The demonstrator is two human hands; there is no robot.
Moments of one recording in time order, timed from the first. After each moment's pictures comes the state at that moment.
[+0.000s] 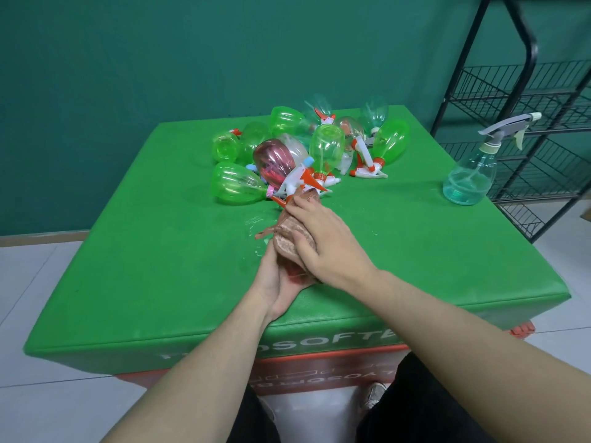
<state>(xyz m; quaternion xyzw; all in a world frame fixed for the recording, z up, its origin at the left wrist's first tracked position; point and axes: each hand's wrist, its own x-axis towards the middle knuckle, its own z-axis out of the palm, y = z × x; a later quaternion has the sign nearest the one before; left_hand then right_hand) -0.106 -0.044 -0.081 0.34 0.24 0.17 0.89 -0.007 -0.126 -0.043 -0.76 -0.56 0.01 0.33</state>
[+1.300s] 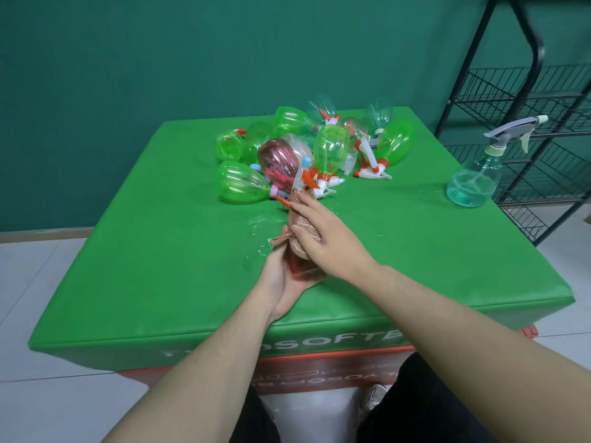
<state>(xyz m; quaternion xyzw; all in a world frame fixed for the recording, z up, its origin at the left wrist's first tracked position) -0.105 -0.041 -0.085 0.35 0.23 0.15 0.89 0.001 -0.115 -0.044 -0.75 -0.54 0.08 0.38</state>
